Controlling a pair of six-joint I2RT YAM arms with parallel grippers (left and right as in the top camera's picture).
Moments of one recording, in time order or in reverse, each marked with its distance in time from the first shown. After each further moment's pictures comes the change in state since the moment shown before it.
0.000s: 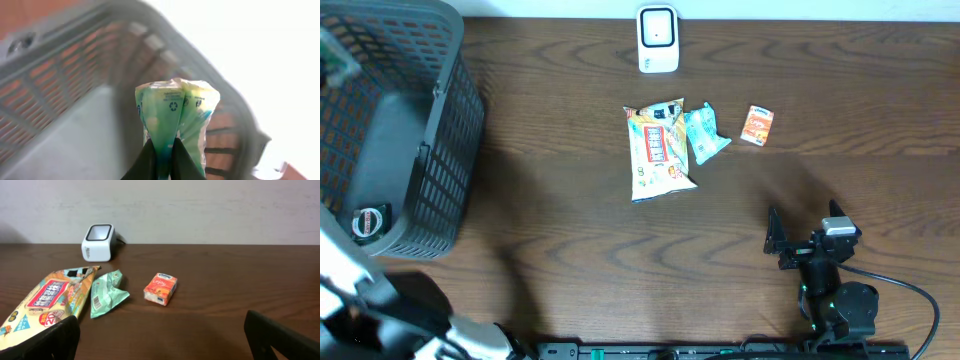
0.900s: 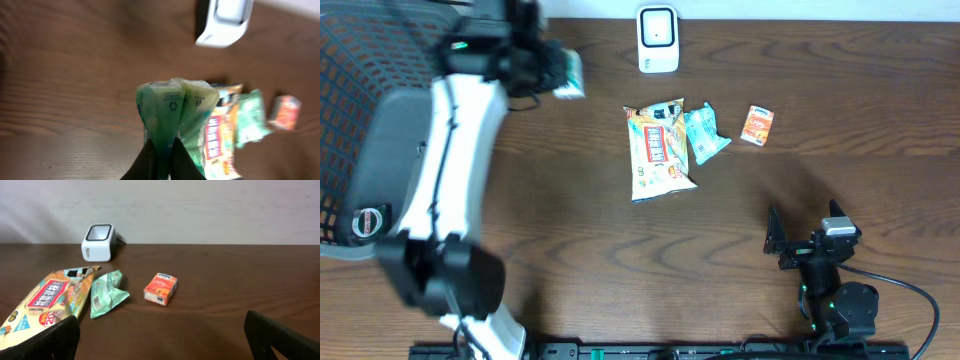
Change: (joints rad) left arm -0.793 0.143 -0.144 -0.066 -0.266 -0.031; right arm 0.000 0.000 0.000 0.000 0.000 0.000
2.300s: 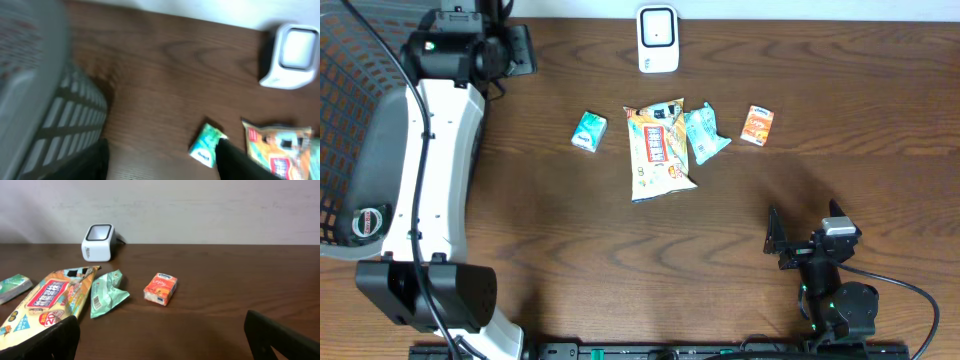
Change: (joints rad) left arm 0.082 -0.090 0.066 -0.004 -0.279 0.104; right arm 0.000 0.000 0.000 0.000 0.000 0.000
